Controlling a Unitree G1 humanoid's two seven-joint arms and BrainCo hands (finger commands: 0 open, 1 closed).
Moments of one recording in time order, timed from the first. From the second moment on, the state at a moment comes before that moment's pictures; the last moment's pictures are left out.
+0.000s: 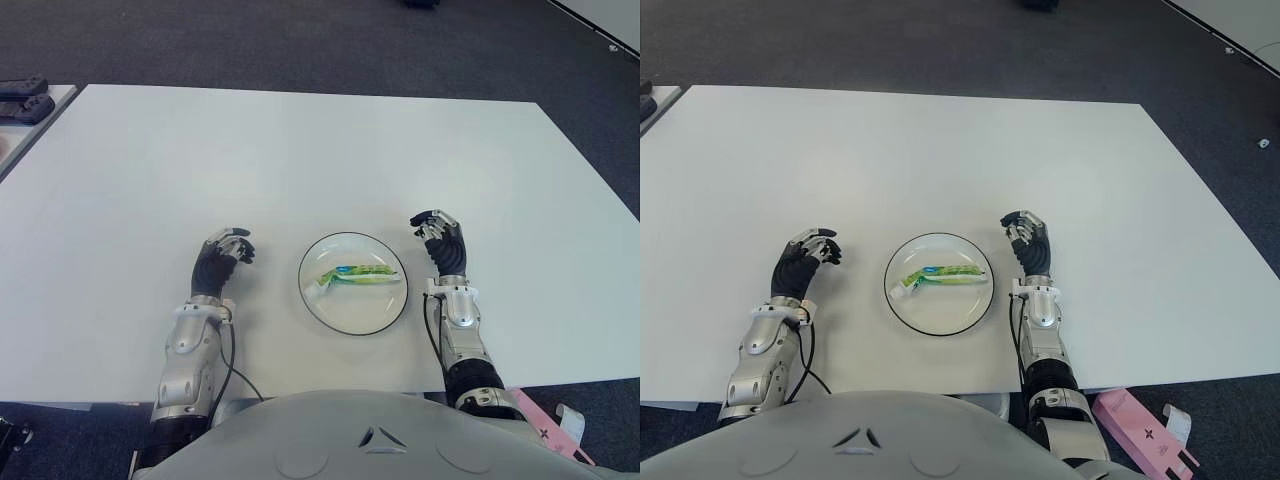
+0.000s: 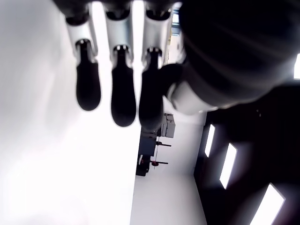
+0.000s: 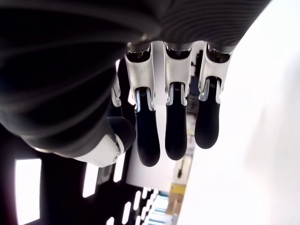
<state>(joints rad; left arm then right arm) 0.32 0.02 0.07 -0.03 -0.14 -0.07 -0.09 -0.04 -0.13 -0.08 0.62 -0.05 -0.62 -0.06</state>
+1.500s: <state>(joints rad) 0.32 0.02 0.06 -0.03 -0.14 -0.07 -0.09 0.12 -0.13 -0.05 0.28 -0.06 -0.28 0.00</state>
